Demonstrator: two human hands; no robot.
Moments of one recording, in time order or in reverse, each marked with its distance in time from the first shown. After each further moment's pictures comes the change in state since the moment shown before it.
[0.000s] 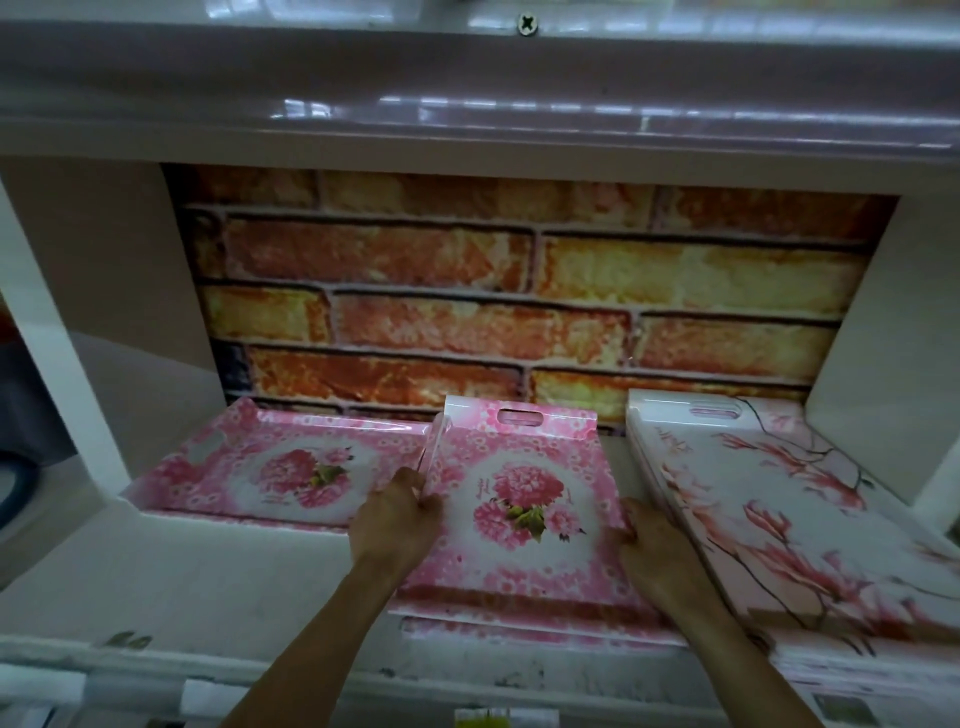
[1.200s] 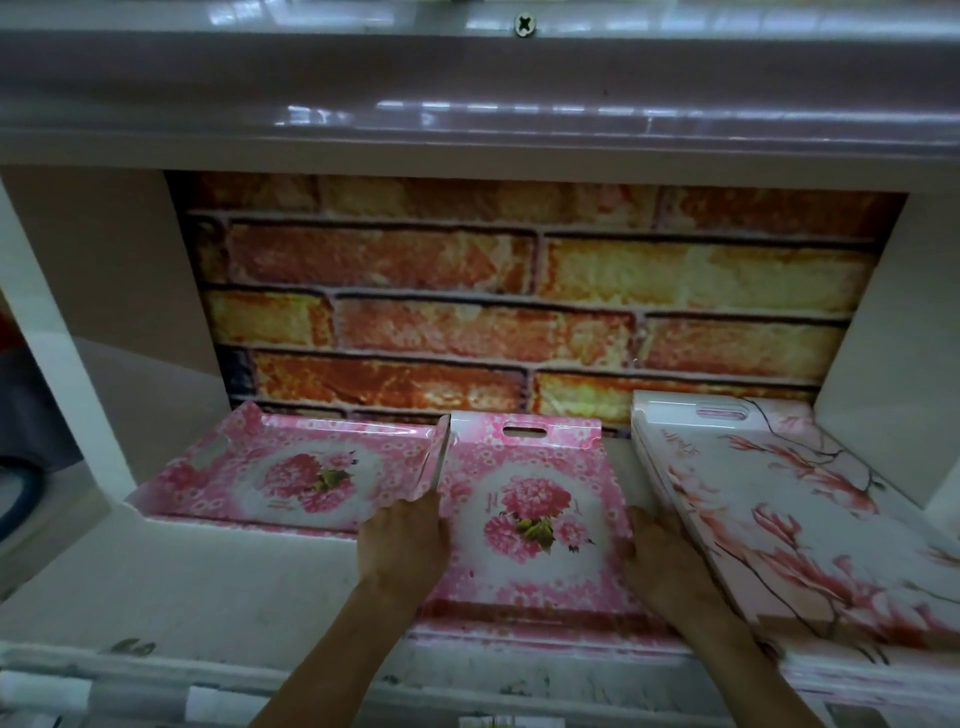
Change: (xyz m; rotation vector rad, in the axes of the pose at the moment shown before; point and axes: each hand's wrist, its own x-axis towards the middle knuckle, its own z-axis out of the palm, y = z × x) left_hand -0.010 -0.004 0.011 0.531 0.050 0.253; right_hand 0.011 0.012 0.009 -0.297 -0.052 0.012
